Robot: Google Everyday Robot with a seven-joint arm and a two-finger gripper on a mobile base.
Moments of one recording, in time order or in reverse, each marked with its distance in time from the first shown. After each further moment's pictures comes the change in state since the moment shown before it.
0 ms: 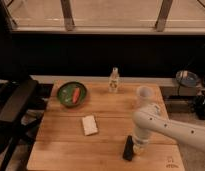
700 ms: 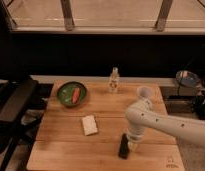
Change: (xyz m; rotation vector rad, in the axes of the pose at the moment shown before) arm -0.033 0.001 -0.010 0.007 0.027 -0.058
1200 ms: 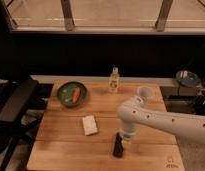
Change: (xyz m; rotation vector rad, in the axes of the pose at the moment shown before) arm -0.028 0.006 -0.007 -0.001 0.021 -0.058
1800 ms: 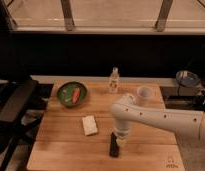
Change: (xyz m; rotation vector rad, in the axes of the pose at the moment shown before) arm -0.027 0.003 -0.006 0.000 0.018 -0.045
